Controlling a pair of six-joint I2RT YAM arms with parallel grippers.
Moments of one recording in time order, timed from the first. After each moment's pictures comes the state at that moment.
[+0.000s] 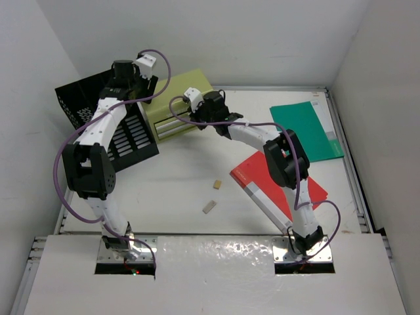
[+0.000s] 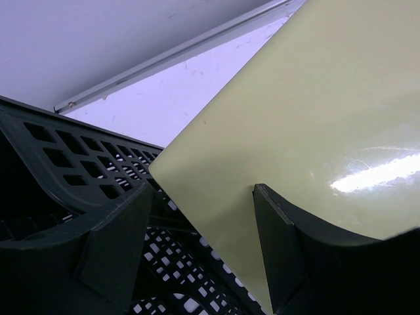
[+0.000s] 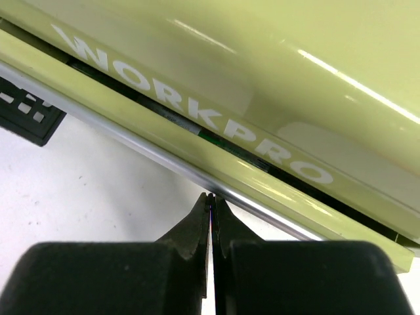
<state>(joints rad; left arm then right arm) -0.05 1.82 1.66 -0.38 0.05 0.35 0.60 2.23 1.69 0.05 -0.22 -0.25</state>
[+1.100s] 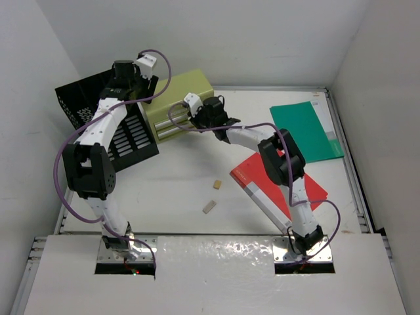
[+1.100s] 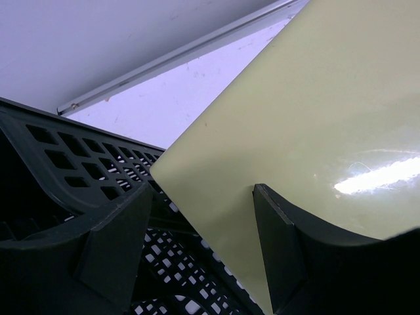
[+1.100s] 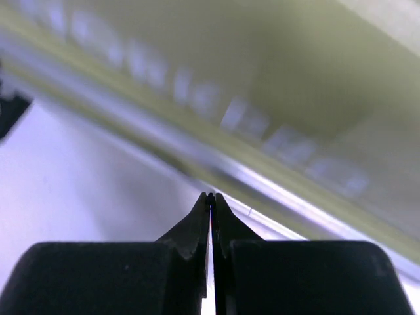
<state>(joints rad) -0.05 1.82 1.65 -0.37 0.04 0.35 0.60 2.29 1.68 0.17 -0.19 -0.29</state>
